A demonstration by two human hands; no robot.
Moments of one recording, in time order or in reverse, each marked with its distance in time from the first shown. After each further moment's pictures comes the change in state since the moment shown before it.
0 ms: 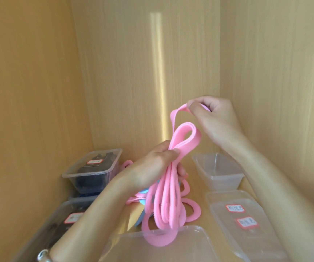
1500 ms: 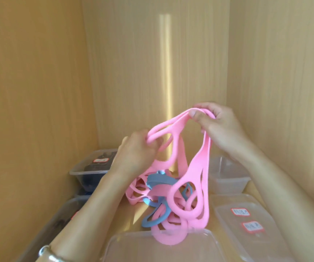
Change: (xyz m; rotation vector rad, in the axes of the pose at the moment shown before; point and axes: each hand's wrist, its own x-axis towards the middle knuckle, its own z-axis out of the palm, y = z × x) left_hand 0.003 -0.004 -0.035 0.644 0.574 0.083; right_hand 0.006 0.024 0.005 -0.024 -0.102 -0.023
